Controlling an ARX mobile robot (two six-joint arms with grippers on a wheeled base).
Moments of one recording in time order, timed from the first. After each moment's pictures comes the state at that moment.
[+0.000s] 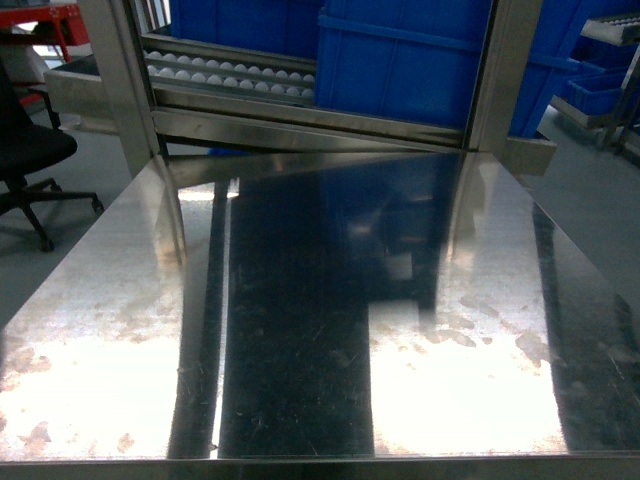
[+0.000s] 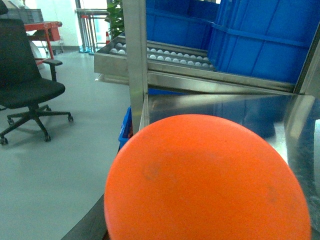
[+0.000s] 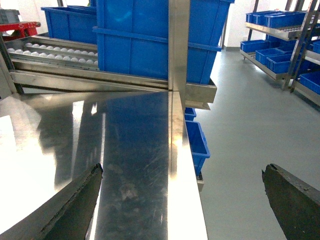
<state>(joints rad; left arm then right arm) 0.00 0.01 0.01 -0.01 0.00 0.00 0.00 0.00 0.01 -0.01 0.00 0.00</state>
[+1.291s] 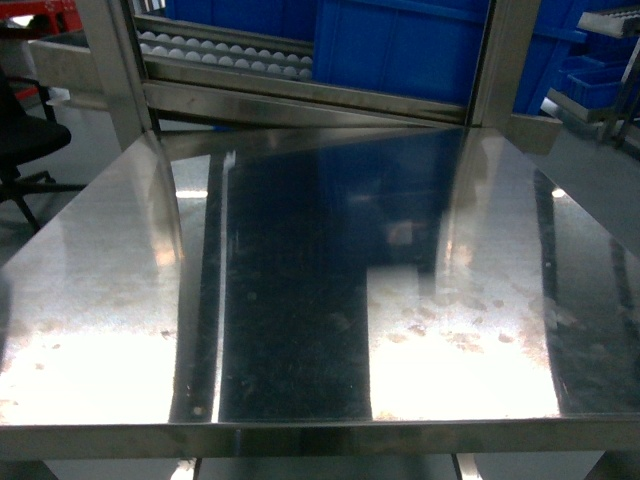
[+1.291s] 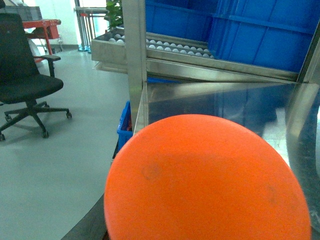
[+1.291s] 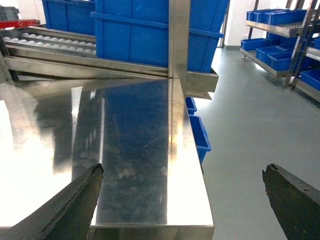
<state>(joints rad) 0.00 0.01 0.01 0.00 0.00 0.00 0.00 0.00 0.01 0.00 0.00 0.00</state>
